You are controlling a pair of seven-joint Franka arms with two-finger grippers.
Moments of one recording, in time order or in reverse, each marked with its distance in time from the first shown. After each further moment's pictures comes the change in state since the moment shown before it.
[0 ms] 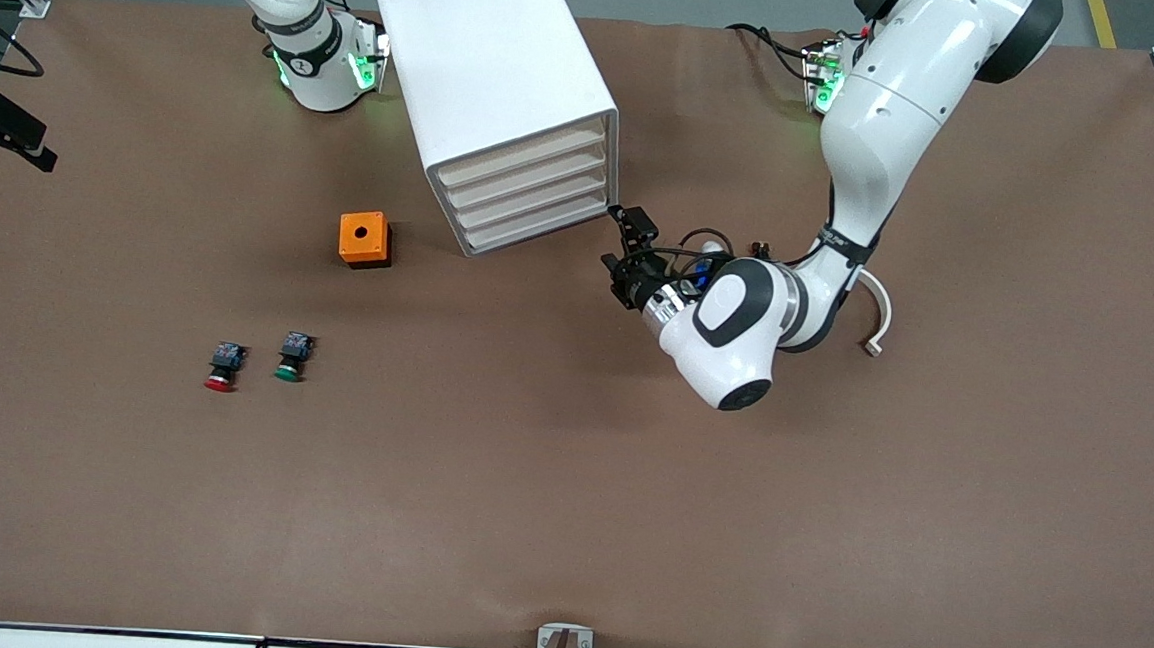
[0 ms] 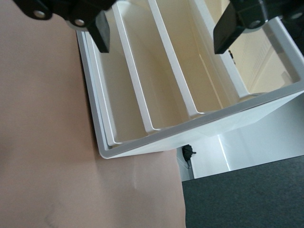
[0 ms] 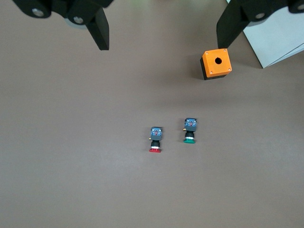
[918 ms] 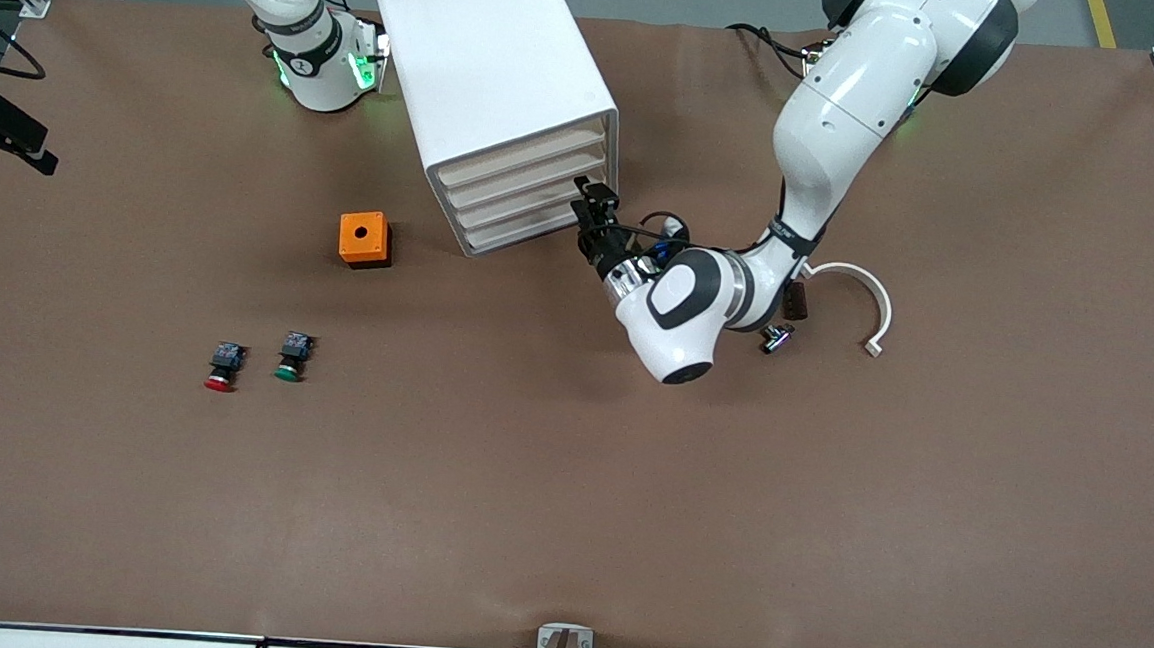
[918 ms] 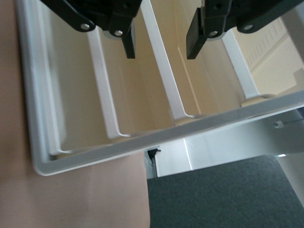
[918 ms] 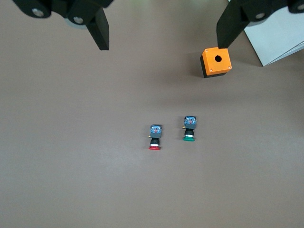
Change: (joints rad) left arm -0.105 0.066 0.000 0.000 -0.115 -0.075 -0.033; right arm 0.000 0.004 0.004 0.001 0.000 0.010 0.000
